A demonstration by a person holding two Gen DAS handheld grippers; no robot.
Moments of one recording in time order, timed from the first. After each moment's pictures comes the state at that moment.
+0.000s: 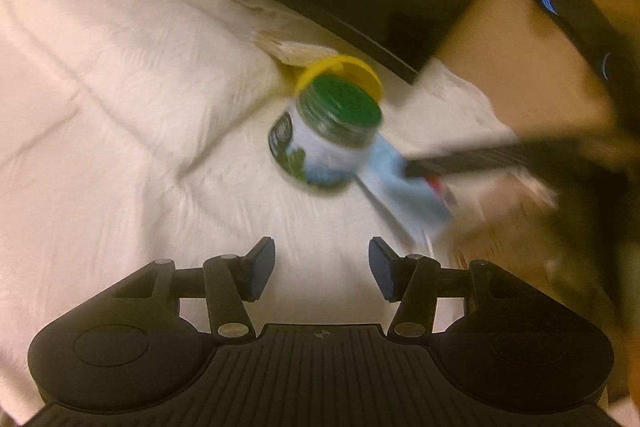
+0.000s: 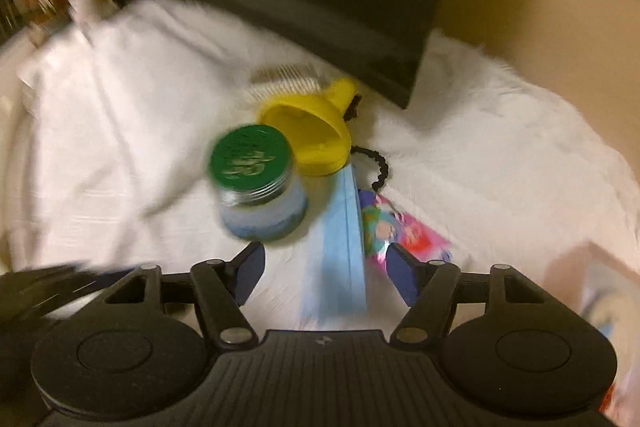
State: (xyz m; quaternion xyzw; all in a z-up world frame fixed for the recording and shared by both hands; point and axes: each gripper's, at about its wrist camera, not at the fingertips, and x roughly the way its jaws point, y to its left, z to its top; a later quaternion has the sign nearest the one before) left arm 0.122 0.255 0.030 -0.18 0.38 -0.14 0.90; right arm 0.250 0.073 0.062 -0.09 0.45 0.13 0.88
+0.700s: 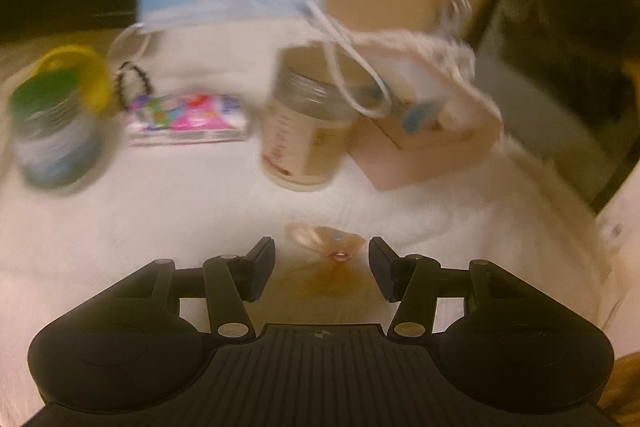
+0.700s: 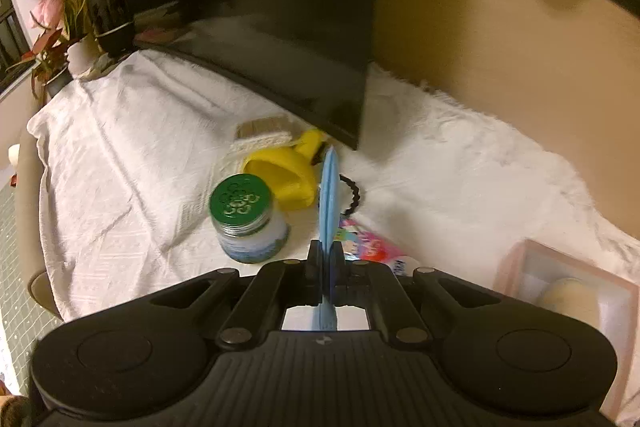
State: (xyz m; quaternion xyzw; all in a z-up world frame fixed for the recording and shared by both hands) left arm 0.088 0.108 0.017 0.06 0.37 -0.37 0.85; right arm 0.195 0.012 0.141 -0.03 0.41 0.12 0.90
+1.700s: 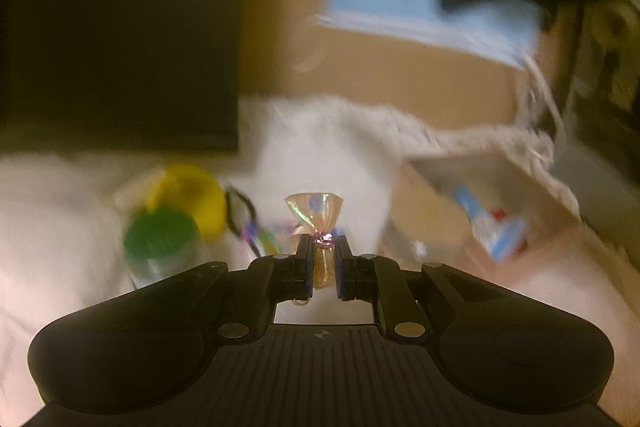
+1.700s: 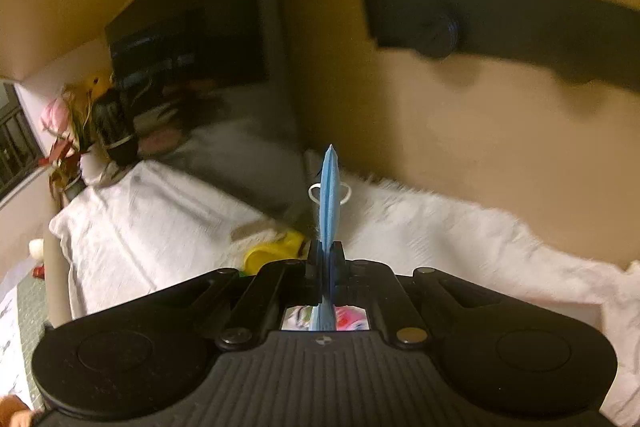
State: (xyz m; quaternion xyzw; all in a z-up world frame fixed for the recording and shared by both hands) left arm 0.128 0.134 0.093 0.06 0.26 -0.25 0.93; right arm 0.164 -0.071 0.206 0.06 0.29 0.12 0.95
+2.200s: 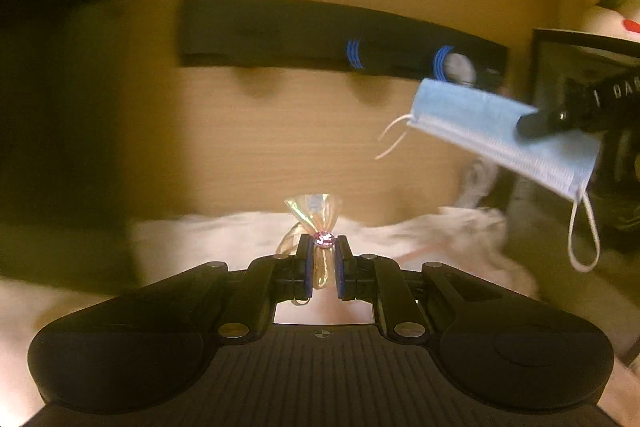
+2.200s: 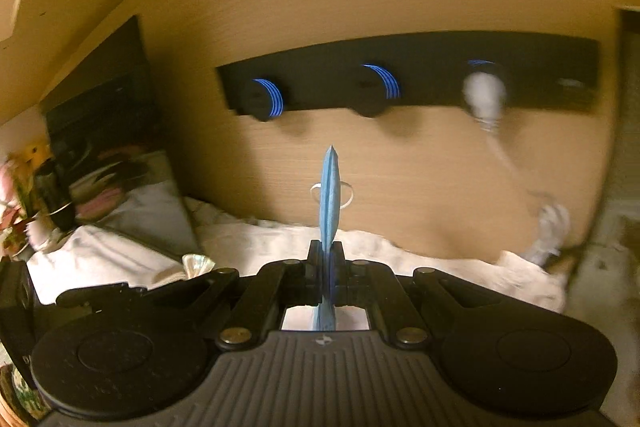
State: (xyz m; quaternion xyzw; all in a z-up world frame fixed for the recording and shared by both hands) left arm 0.162 0.037 0.151 0.06 0.19 -0.35 0.92; right arm 0.099 -0.184 0.217 0.11 0.23 -0.01 0.97
